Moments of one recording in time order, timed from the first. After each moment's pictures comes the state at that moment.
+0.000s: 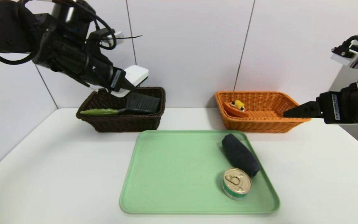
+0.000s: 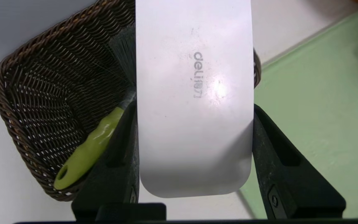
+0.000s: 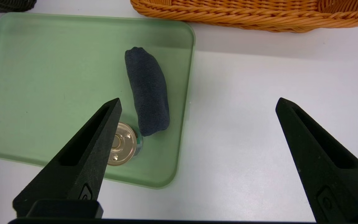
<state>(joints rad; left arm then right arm) -0.28 1.87 -1.92 0.65 -0.15 0.24 0.27 1.41 -1.32 0.59 -0.02 0.17</state>
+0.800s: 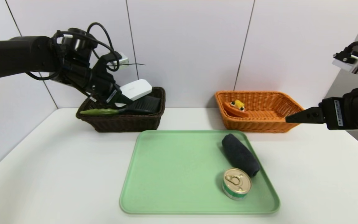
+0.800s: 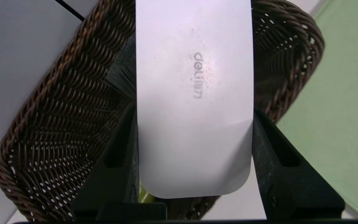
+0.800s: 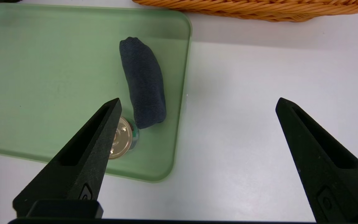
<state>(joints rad) -0.16 2.05 -1.94 0.55 -0.37 0.65 0.26 1.40 -1.28 0.59 -0.02 0.17</state>
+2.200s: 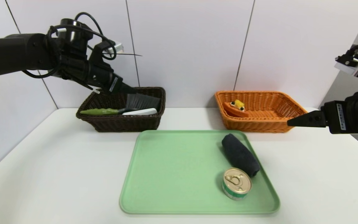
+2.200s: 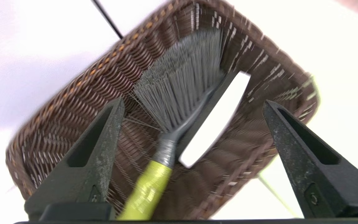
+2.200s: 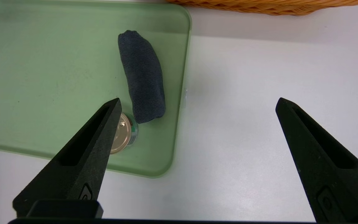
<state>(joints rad) -0.16 2.01 -1.94 0.46 -0.36 0.38 0.27 1.38 -1.26 0.59 -0.01 0.17</state>
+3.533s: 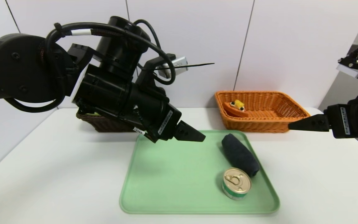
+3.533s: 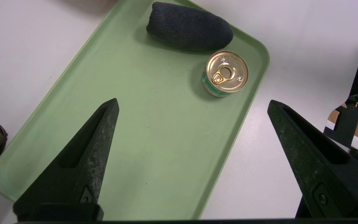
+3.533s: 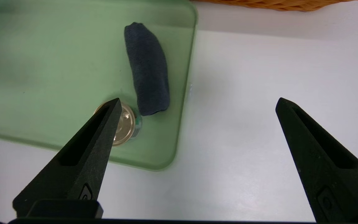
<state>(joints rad) -0.68 1.76 -1.58 0.43 -0.40 0.15 0.28 1.36 -1.23 0.59 0.02 0.16</state>
